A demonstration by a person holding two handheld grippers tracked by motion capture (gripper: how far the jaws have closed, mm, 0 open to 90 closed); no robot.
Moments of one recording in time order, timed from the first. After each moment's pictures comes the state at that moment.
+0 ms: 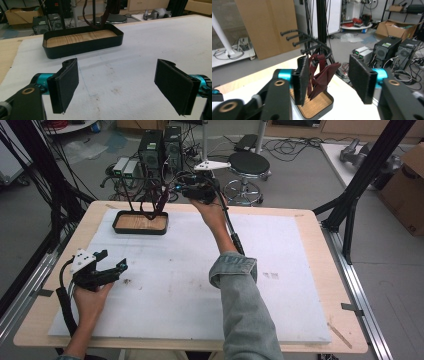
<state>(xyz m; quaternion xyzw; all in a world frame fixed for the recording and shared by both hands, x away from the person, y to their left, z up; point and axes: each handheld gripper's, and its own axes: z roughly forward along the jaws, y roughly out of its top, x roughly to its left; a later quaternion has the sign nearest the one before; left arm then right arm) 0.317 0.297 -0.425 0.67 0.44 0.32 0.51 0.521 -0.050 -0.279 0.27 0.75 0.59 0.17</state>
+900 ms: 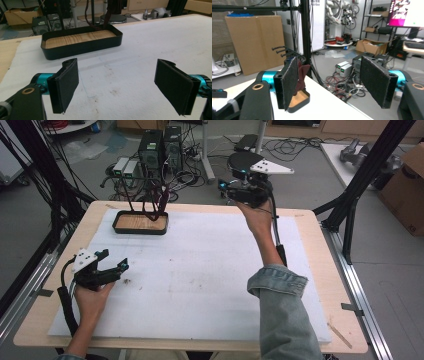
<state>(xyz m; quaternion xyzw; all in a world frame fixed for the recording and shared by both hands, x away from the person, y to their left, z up) 0.318 0.294 -0.425 0.67 0.44 0.32 0.51 0.464 -0.173 -0.244 0.28 0.69 0.62 0.24</state>
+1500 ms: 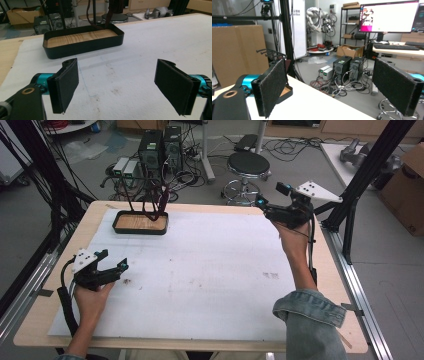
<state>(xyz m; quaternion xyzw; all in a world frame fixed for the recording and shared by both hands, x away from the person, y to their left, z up) 0.318 0.294 -0.425 0.67 0.44 0.32 0.50 0.405 -0.259 -0.260 0.32 0.64 0.63 0.30</state>
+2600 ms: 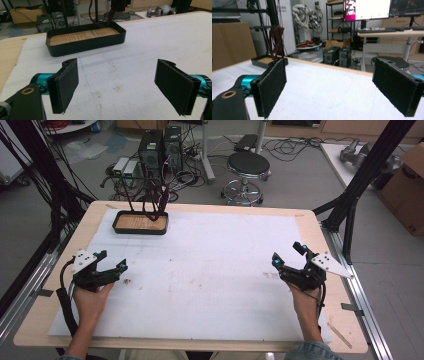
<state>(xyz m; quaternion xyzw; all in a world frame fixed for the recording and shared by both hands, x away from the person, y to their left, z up) 0.315 0.295 -0.424 0.67 0.44 0.33 0.49 0.304 -0.307 -0.385 0.38 0.61 0.62 0.32</state>
